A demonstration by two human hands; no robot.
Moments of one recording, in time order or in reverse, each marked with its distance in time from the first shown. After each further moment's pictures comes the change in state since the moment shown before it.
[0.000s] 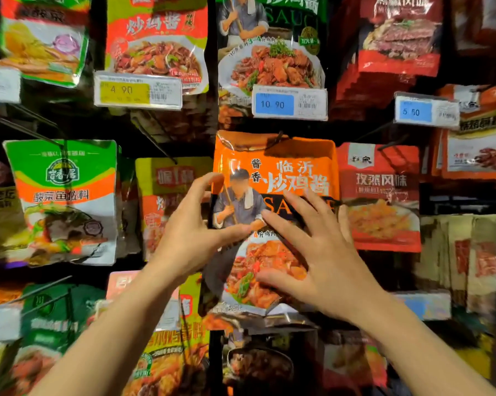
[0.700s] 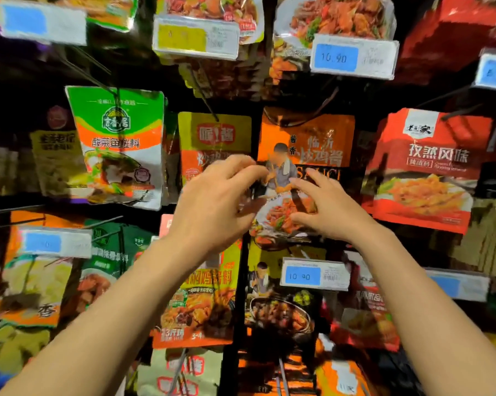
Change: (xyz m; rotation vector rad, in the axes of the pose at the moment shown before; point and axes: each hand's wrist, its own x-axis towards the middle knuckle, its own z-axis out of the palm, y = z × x) left_hand -0.032 0.002 -0.024 0.788 0.058 0.339; right_hand 0.053 0.024 0.043 -0.020 -0.528 0.238
